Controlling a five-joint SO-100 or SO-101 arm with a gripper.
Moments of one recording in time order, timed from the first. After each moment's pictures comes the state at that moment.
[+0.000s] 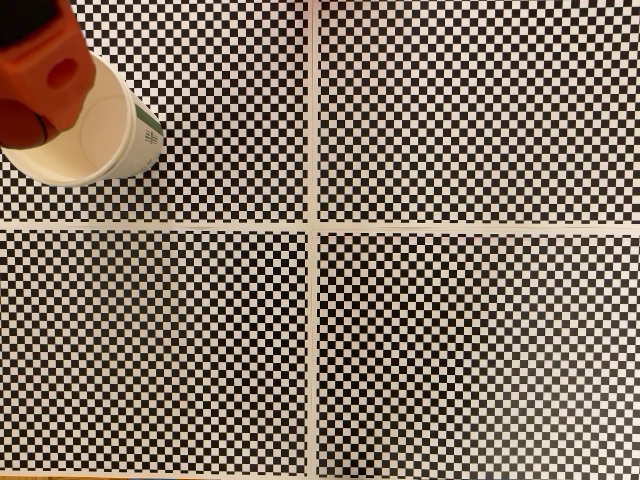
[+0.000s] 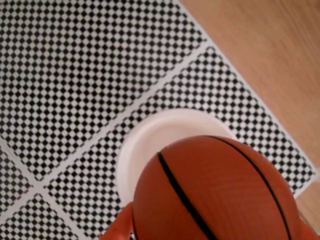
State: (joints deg) arm 42.4 99.1 77.6 87.9 -94.8
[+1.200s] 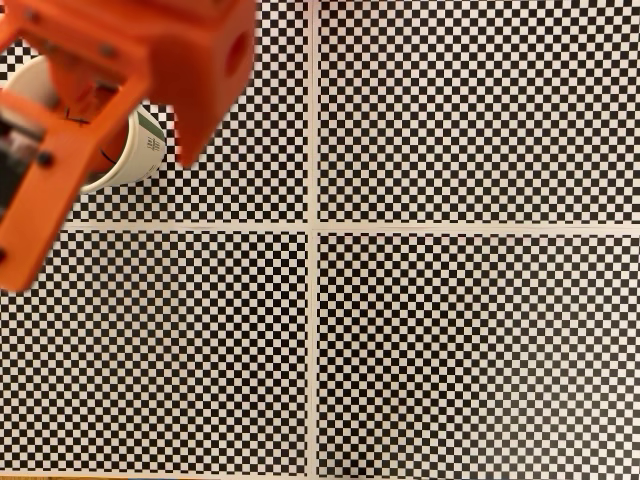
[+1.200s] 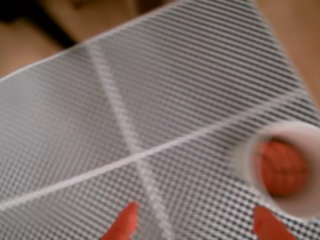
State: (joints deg) arm 12.1 112.1 72.0 97.5 -84.1
